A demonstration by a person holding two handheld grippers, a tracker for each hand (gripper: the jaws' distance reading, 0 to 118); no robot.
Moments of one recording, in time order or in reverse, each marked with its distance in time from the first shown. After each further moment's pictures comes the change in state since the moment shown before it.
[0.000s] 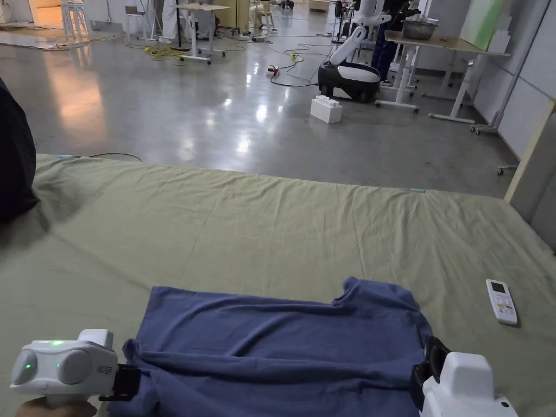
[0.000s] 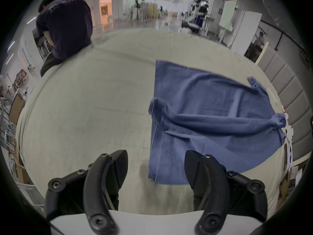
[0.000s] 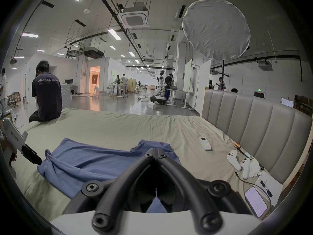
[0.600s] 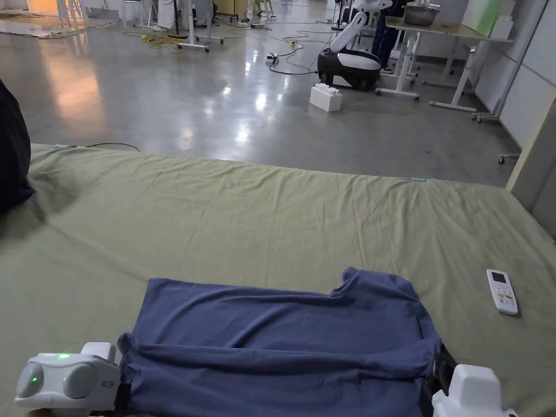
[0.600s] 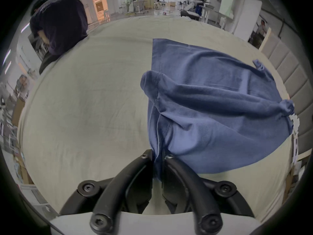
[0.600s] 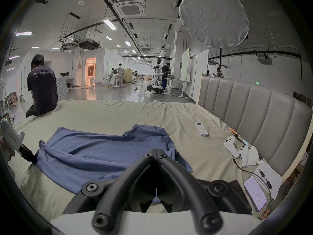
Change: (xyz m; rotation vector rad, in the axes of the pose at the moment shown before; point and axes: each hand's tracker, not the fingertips) left arm 0.003 -0.033 -0.014 -0.026 -0.007 0.014; right arm 0.016 -0.029 -0.008 -0.109 -0.022 -0.012
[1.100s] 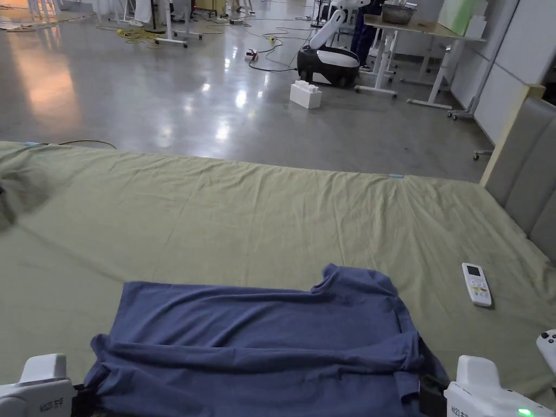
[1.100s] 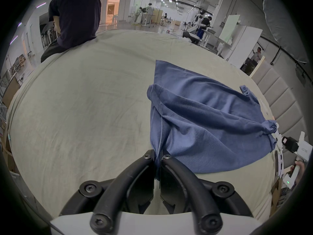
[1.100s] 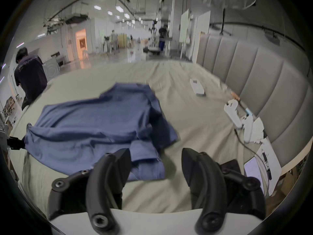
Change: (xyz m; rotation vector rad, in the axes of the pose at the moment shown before) left arm -0.020 -0.016 0.030 0.158 -0.098 0.095; right arm 0.076 -0.028 -0.081 -0.501 0.033 -0.046
